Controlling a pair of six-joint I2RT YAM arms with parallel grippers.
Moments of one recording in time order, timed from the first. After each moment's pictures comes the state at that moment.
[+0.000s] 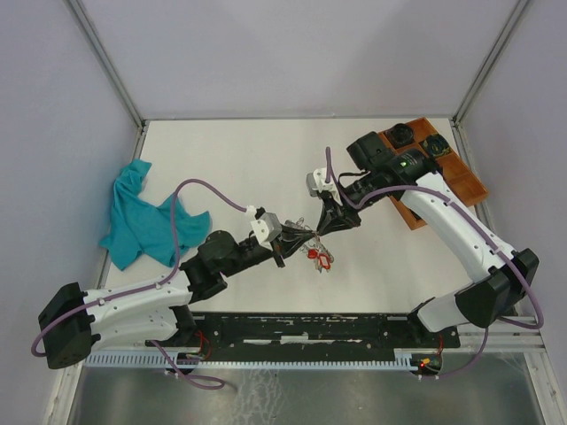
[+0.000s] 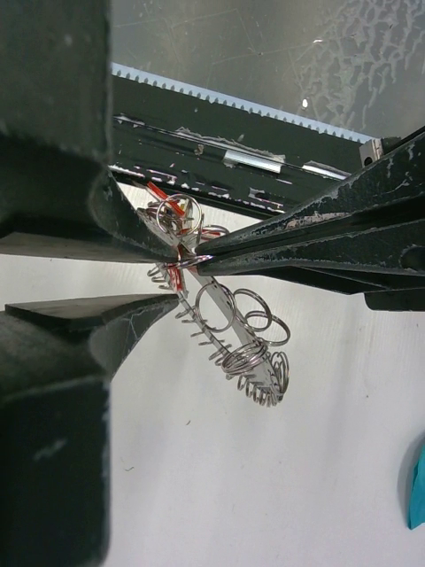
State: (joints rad) left arm -1.04 0.98 0.50 0.63 0.13 -0.03; right arm 0.57 1.46 1.53 -1.22 -0.94 -0.97
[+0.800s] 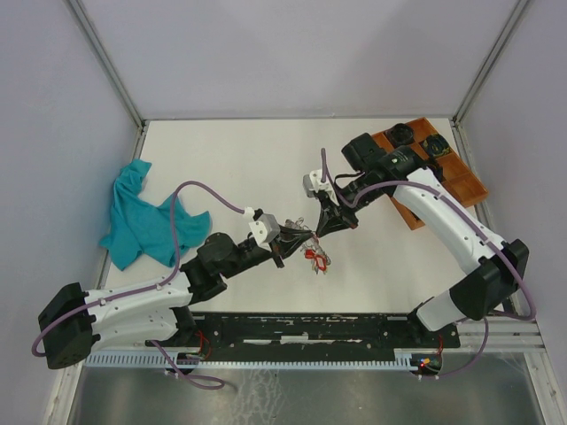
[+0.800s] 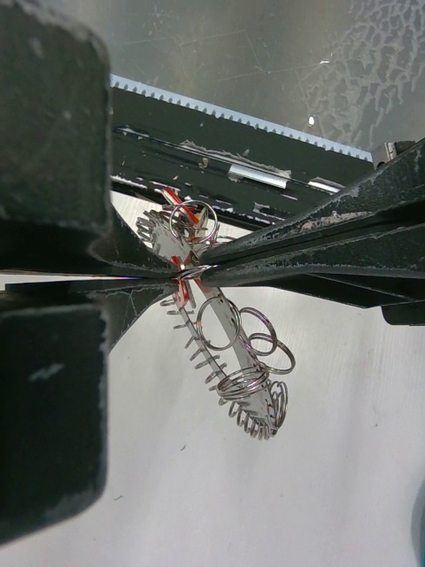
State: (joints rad) left arm -1.04 0.97 0.47 0.66 0.10 -0.03; right arm 0.57 1.51 1.53 -1.26 -0.96 -1.02
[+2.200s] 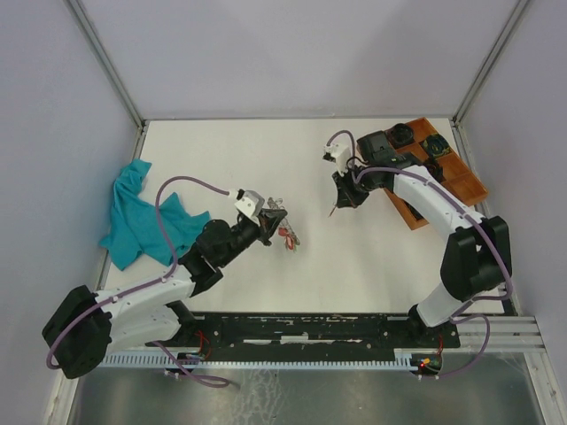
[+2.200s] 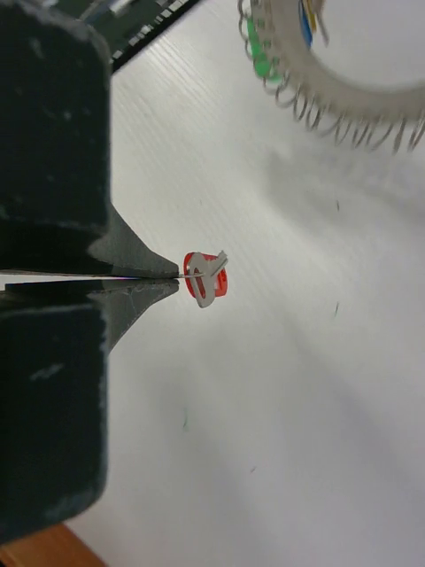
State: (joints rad) left arm -0.82 1.02 0.42 0.65 -0.01 -0.13; right arm 0.38 1.60 1.33 -0.78 -0.51 -0.41
